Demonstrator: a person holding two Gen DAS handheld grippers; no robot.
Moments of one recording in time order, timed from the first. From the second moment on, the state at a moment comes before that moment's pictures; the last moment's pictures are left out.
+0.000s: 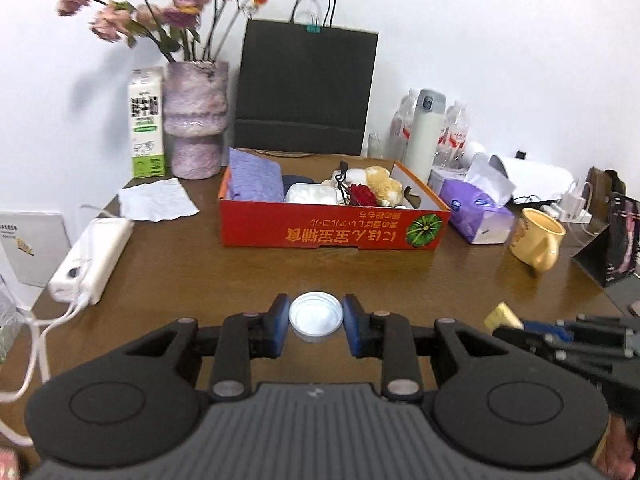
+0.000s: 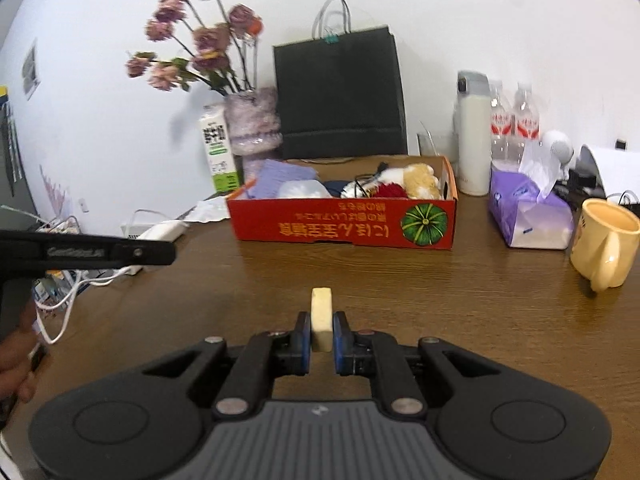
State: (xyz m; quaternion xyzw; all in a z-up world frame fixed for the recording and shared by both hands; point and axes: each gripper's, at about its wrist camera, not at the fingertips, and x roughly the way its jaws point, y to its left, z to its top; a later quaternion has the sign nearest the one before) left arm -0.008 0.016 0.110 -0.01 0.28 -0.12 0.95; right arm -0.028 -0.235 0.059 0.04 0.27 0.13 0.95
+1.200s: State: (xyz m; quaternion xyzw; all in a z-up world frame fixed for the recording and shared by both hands) left arm 0.320 0.002 0.101 0.00 0.44 -0.10 0.89; right arm 0.289 -0.276 0.080 0.06 0.43 0.06 0.90
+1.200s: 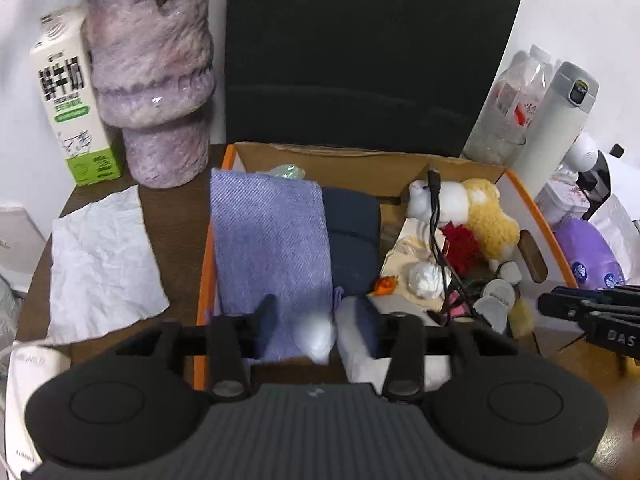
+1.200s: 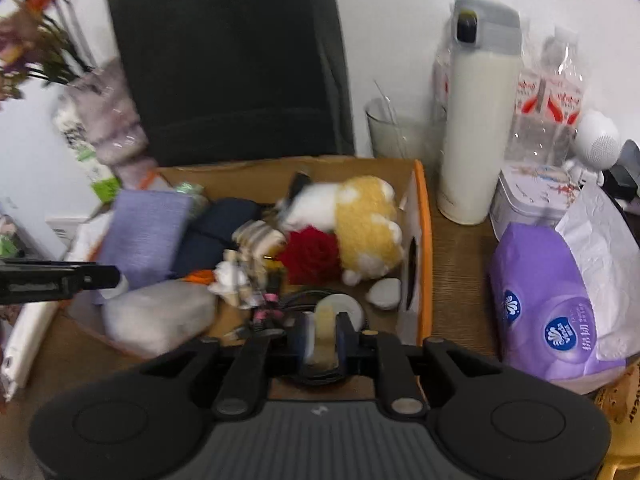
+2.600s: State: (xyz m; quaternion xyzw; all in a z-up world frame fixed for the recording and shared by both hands) left arm -0.005 0.046 0.064 -0.02 0.31 -0.05 0.95; right arm -0.022 -0.235 0.054 0.01 0.27 0.05 0.96
